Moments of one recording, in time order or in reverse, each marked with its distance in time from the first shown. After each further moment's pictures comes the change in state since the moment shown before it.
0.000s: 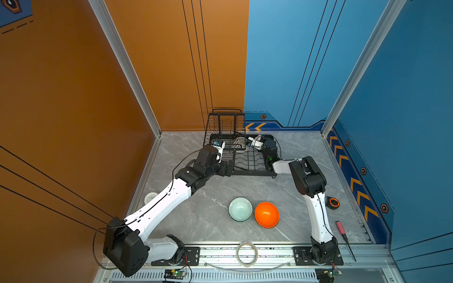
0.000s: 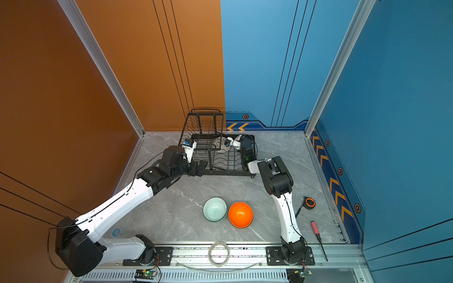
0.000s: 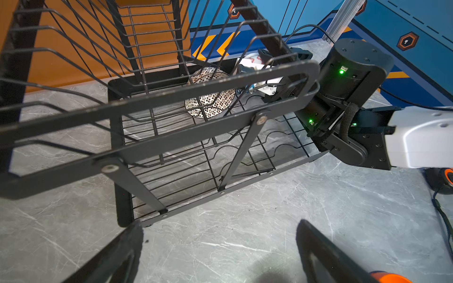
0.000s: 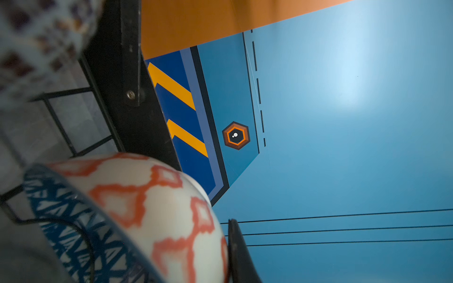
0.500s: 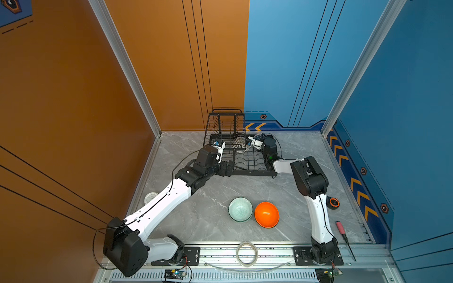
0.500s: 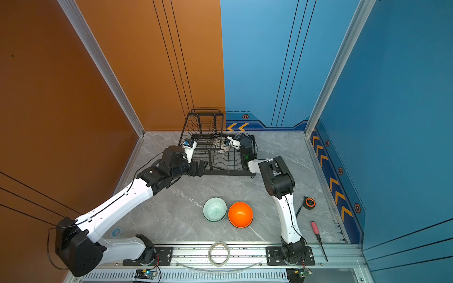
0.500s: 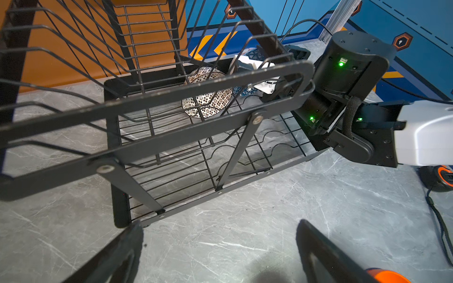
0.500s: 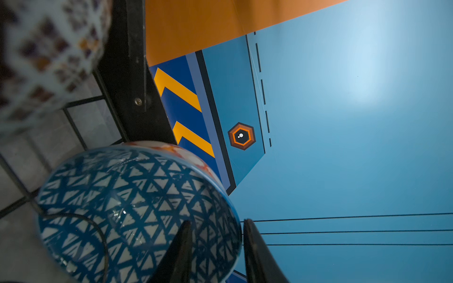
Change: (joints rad) left arm 0.001 -0.002 0.000 0.000 0.014 -0.001; right arm 0.005 -0.038 -0.001 -0.079 -0.003 0.047
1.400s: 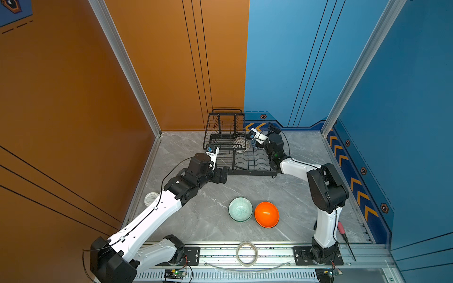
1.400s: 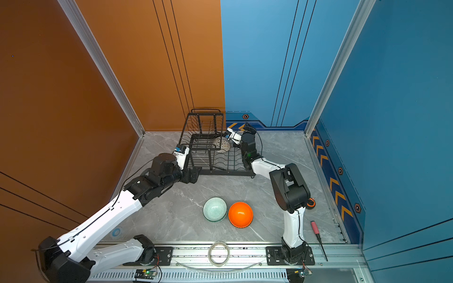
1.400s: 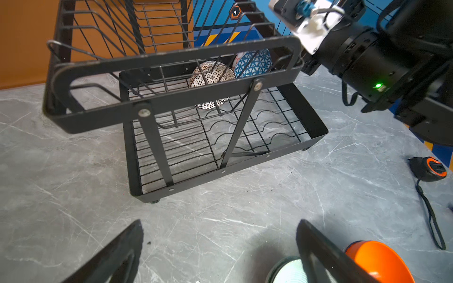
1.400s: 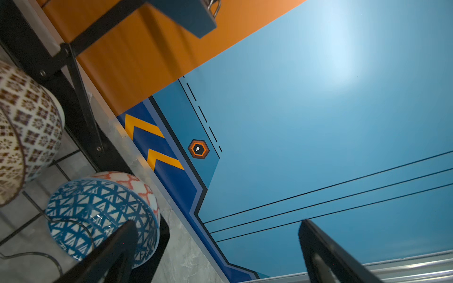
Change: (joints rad) left arm -0.022 -0.181 -0.103 -0.077 -0.031 -0.025; right arm 0.051 -0.351 -0.149 -0.150 0.028 0.253
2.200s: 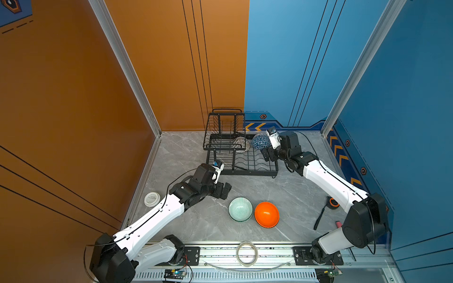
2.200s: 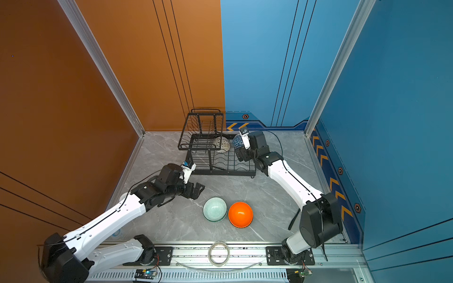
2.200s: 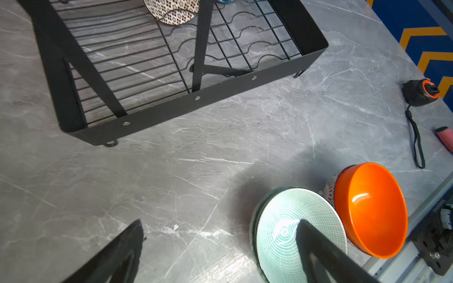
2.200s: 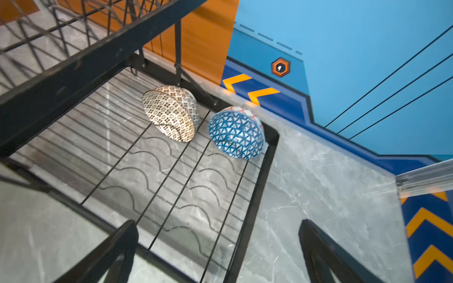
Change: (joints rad) left arm -0.049 0.014 -0.137 -0.071 0.159 -0.007; right arm -0.003 -0.435 -0.023 -0.934 -0.296 0.889
